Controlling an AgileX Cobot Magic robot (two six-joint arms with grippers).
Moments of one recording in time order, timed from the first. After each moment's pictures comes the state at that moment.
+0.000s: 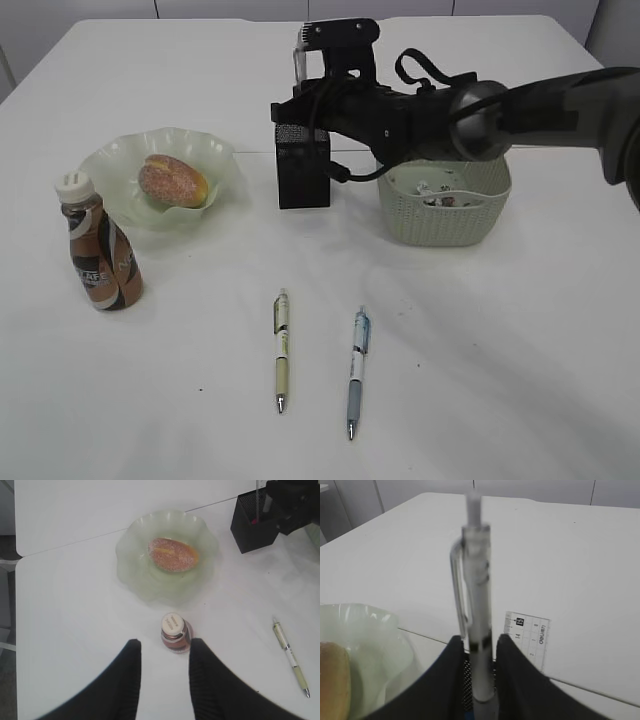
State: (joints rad) left arm -0.49 1.36 -1.67 0.29 1.26 -0.23; right arm 0.42 2.36 -1.81 0.10 -0.22 -0.06
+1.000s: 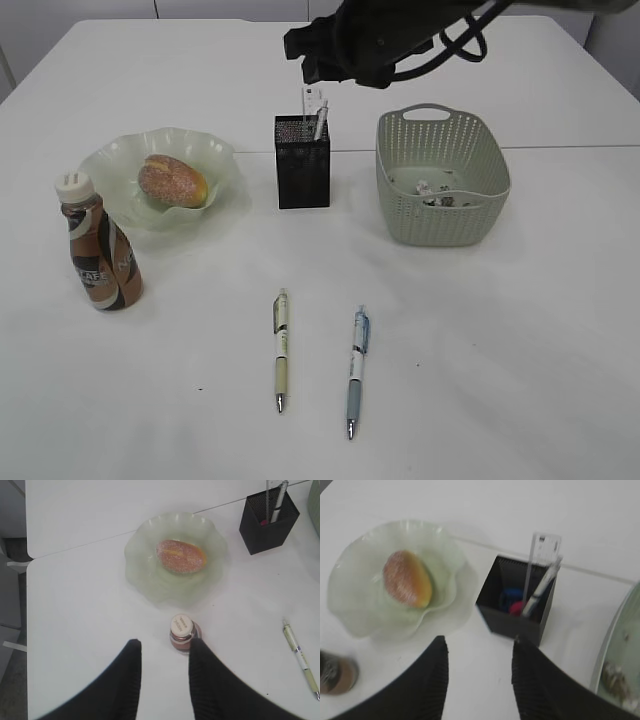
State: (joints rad) left arm -0.49 1.36 -1.67 0.32 1.26 -0.23; right arm 0.42 2.03 -1.81 0.18 0.51 -0.06
